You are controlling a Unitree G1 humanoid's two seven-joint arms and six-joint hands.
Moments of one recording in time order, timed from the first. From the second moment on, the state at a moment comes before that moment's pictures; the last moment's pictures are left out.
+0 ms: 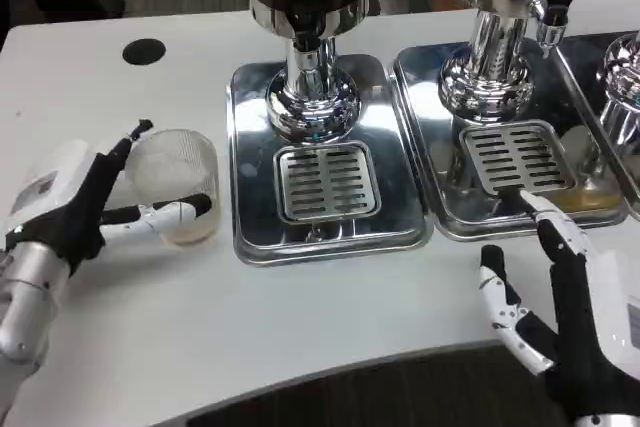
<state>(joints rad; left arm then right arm) -0.49 0.55 -0.22 1.04 0.48 -0.48 0.22 0.29 -0.20 0.22 -0.03 -0.67 -0.17 -0.54</state>
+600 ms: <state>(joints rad) -0.50 0.53 -0.25 1.18 0.49 -0.67 0.37 0.29 -0.19 0.21 -0.03 -0.61 -0.22 -0.50</state>
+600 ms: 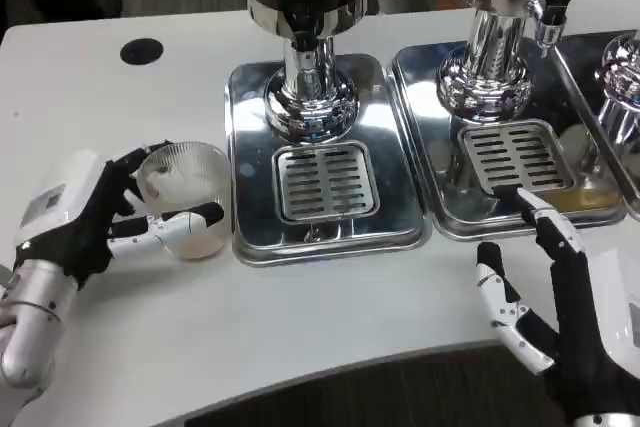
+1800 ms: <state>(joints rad) -0.51 0.47 -0.21 1.21 0.50 -0.72 0.53 0.28 -0.17 0.19 -0.01 -0.57 -0.30 -0.46</state>
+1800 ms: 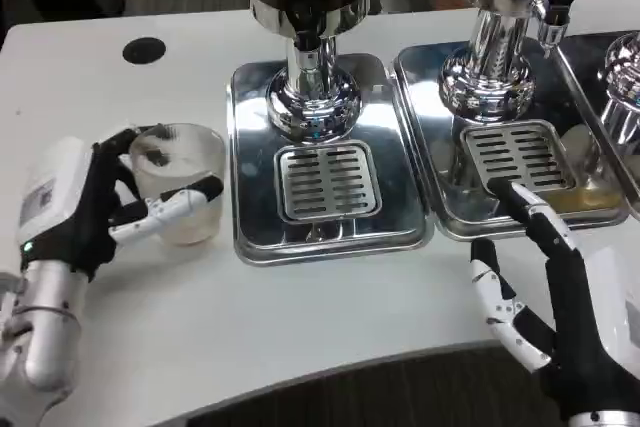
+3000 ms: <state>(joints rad) -0.75 0.22 -0.25 1.31 0.51 -0.52 0.43 0.40 -0.11 0.18 -0.13 -0.61 -0.29 -0.46</state>
